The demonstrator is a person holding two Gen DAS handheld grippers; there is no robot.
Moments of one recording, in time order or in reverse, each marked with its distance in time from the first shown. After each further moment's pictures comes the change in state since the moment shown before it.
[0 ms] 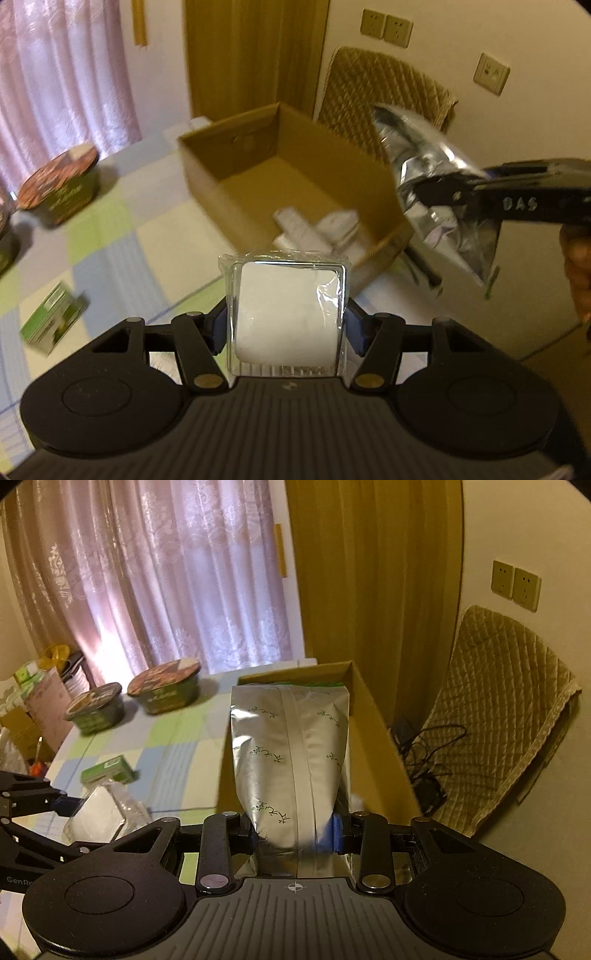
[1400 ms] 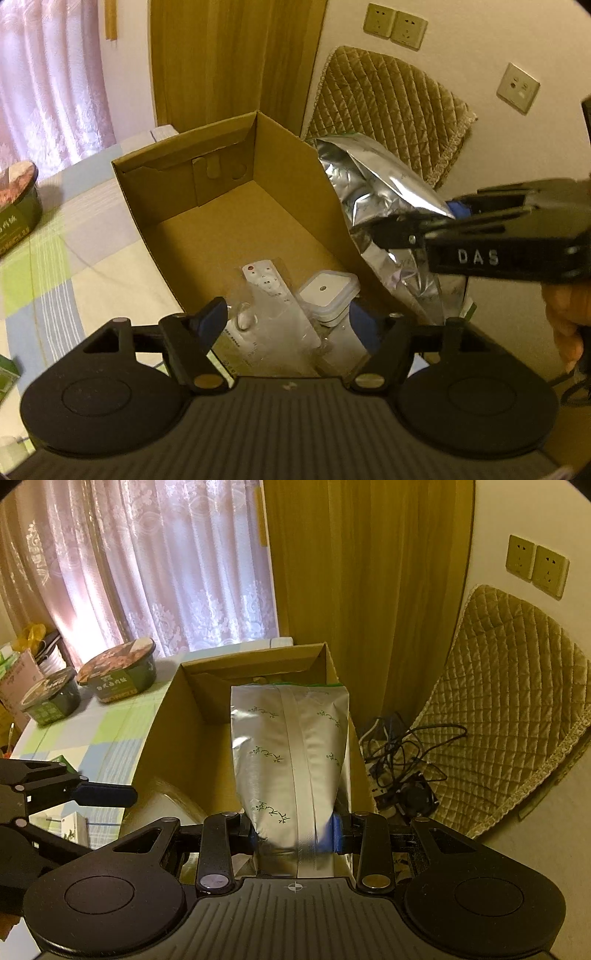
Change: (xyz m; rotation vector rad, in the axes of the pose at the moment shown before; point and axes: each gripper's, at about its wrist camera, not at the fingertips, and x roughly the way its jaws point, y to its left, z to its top) left arm 0.124 -0.006 0.063 -0.021 -0.015 -0.044; right arm 0.103 -0.065 0.033 -0.029 0.085 -0.022
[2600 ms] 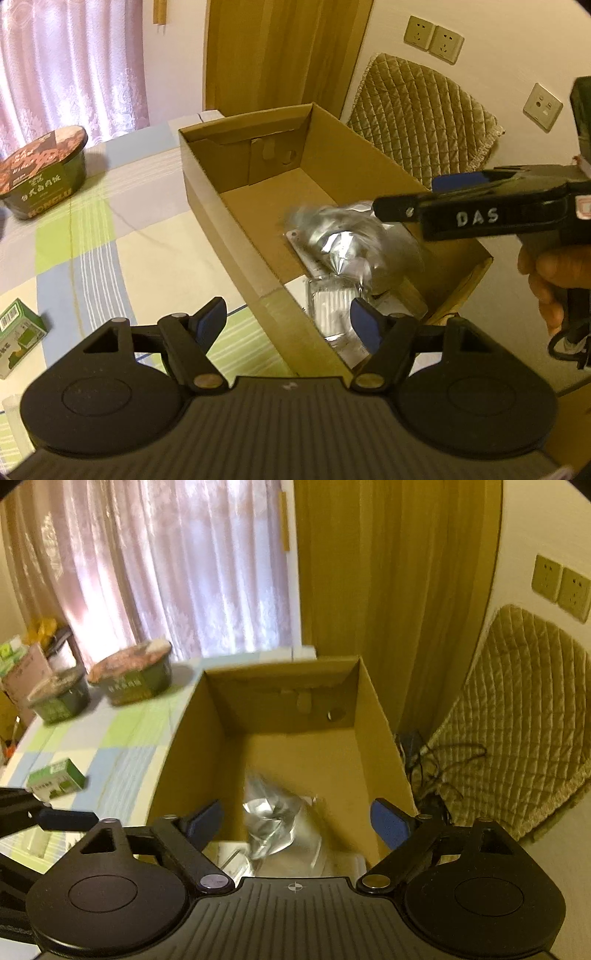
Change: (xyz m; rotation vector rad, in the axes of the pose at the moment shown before) left arm -0.032 0.041 -0.034 -0.107 -0.004 0.058; right arm 0.021 0.031 0.008 -0.053 -0.035 0.018
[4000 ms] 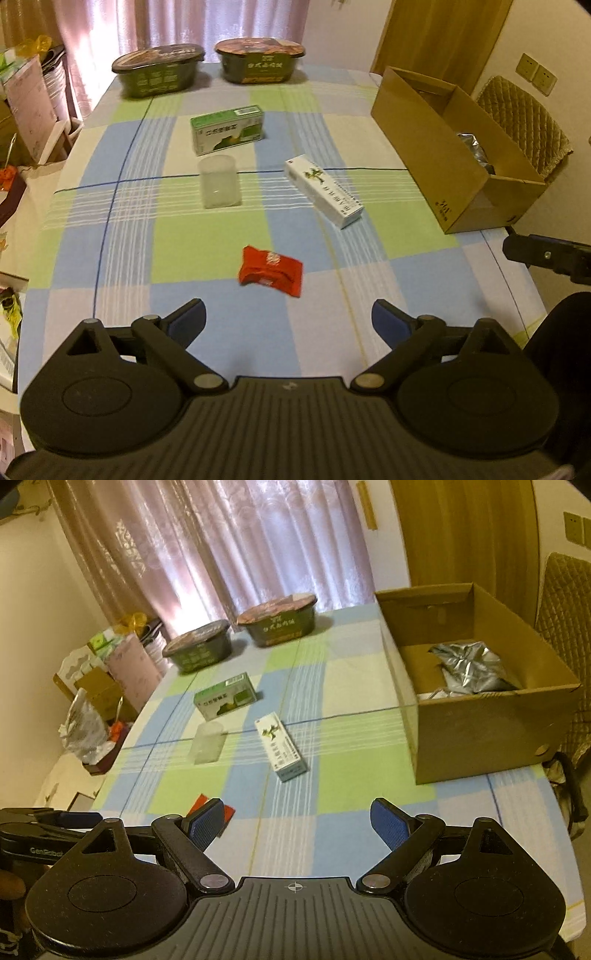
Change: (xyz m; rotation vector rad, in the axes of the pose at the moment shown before) left arm -0.200 0.094 -0.232 -0.323 0.030 0.255; right arm -0.117 0.182 -0.148 0.088 0.029 0.258
